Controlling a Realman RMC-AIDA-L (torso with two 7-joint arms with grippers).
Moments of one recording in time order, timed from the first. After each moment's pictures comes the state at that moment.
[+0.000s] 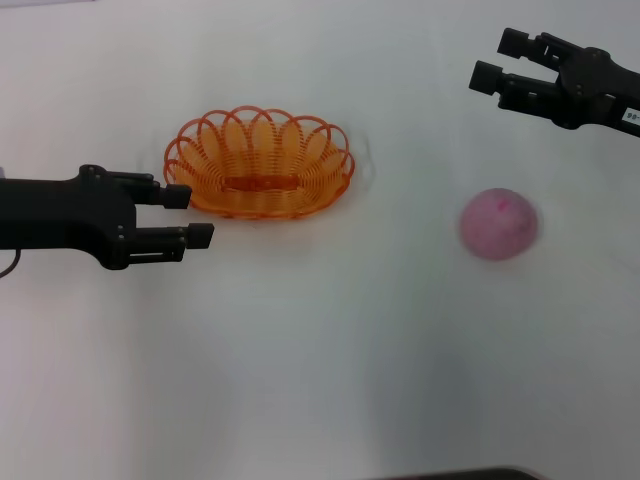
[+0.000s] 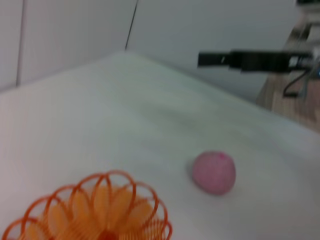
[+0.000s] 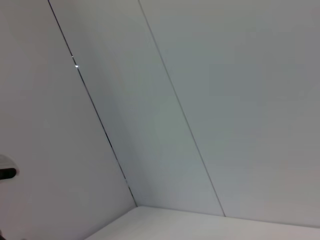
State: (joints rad) left arm -0.47 -2.16 0.72 1.08 2.21 1.78 -1.67; right arm 0.47 2.07 -0.32 -0.58 -1.96 -1.68 1.37
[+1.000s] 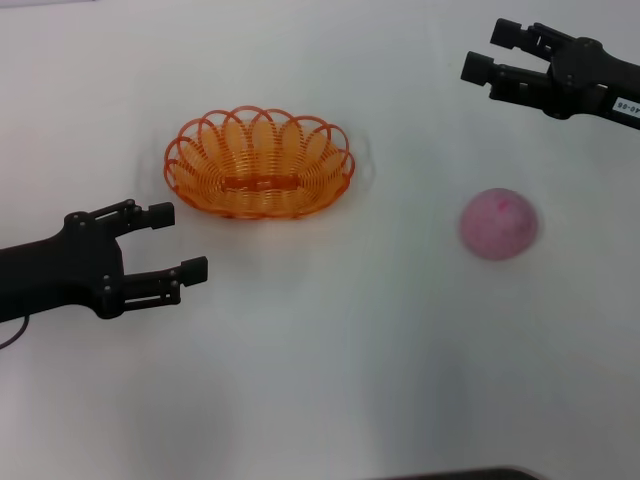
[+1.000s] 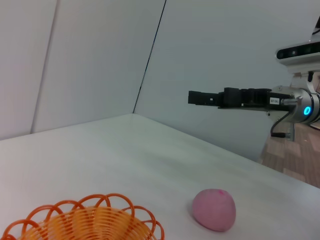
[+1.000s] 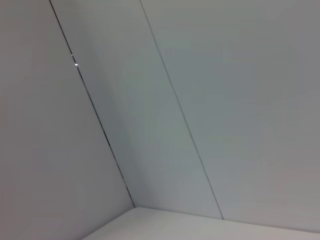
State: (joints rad) left arm -0.39 -2.16 0.48 0.76 2.17 1.78 -1.30; right arm 0.49 2.07 -0.32 -0.58 -1.97 -1.66 1.36
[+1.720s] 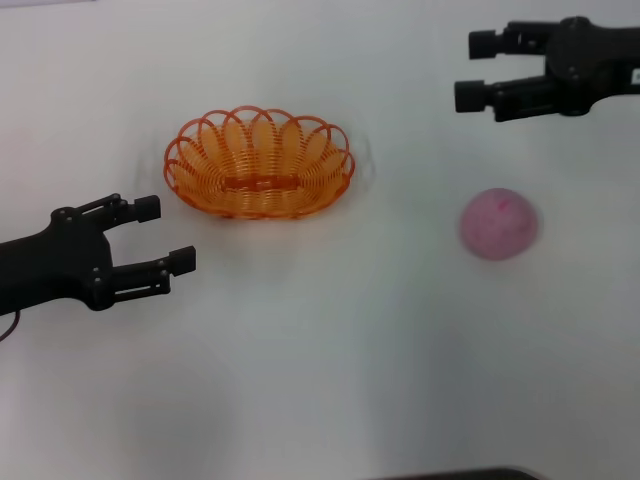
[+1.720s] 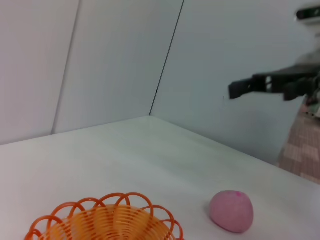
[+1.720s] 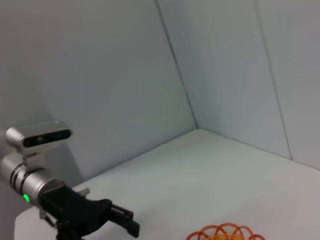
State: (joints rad) left arm -0.39 -2.16 0.45 0.76 2.17 1.76 -1.29; right arm 0.52 2.02 -0.63 -0.96 -1.97 -1.82 1.73
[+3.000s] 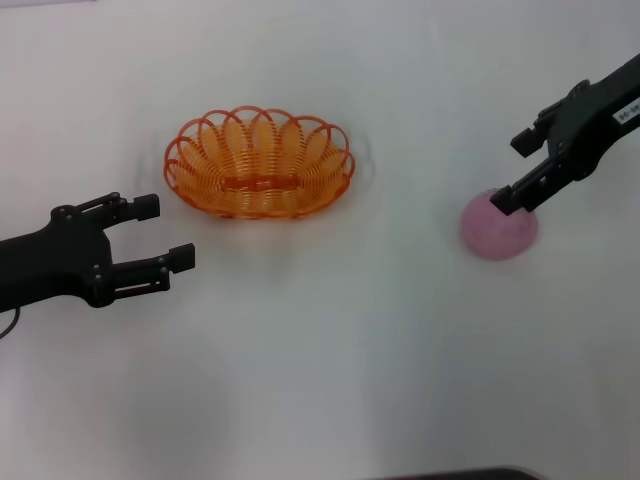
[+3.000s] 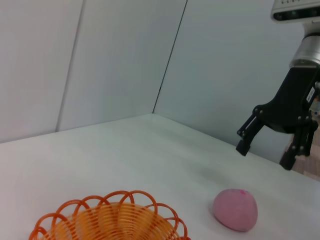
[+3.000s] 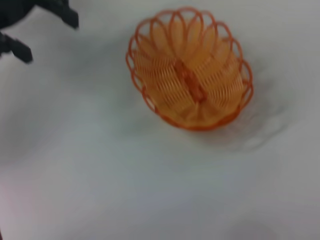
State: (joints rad) left arm -0.39 -2.16 0.45 0.77 2.17 1.75 -1.30; right arm 0.73 2.06 -0.85 -1.25 -2.63 -1.92 2.07
